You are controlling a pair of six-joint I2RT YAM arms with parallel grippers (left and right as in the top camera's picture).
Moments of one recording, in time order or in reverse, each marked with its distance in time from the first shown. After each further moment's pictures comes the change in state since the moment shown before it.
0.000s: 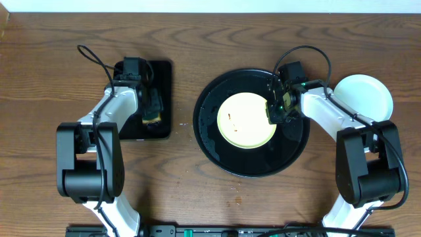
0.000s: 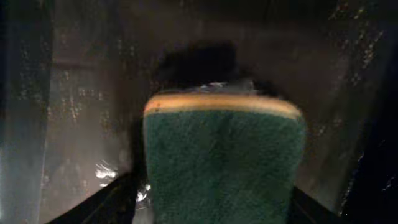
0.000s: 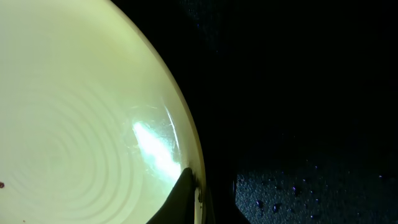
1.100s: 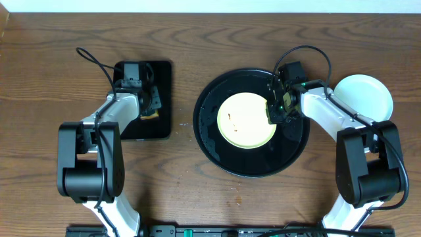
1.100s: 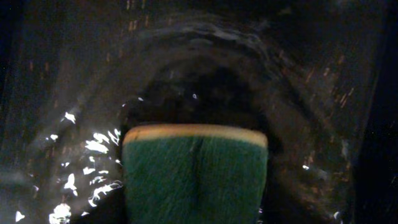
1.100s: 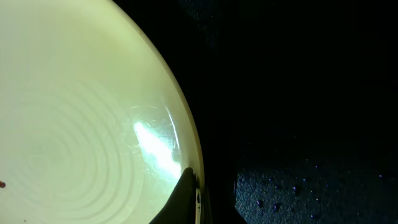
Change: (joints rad) left arm -0.001 0.008 -0.078 0.265 -0.016 0.002; right arm 0.000 0.000 0.000 0.000 -0.002 0.000
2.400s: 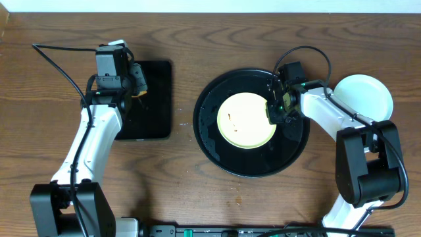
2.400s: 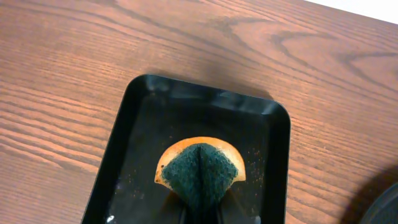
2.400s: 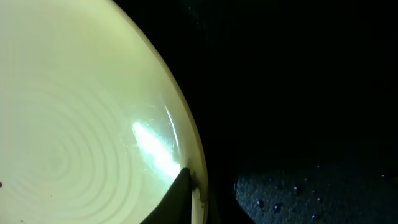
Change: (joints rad) left arm 0.038 -0.348 0.017 -0.023 0.000 0.034; right arm 0.000 0.000 -0.006 0.000 0.002 -0.001
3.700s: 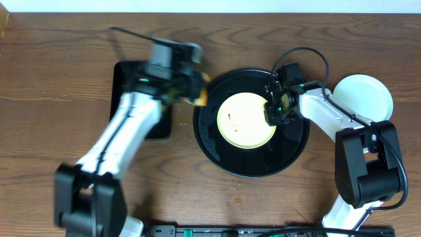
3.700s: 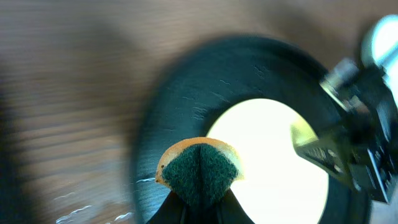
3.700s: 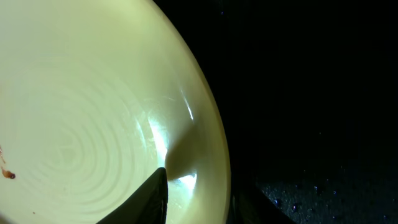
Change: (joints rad) left arm -0.372 0.137 0.175 -0.180 0.377 0.049; right arm 0.008 -0.001 -0.003 0.000 -0.022 -0.003
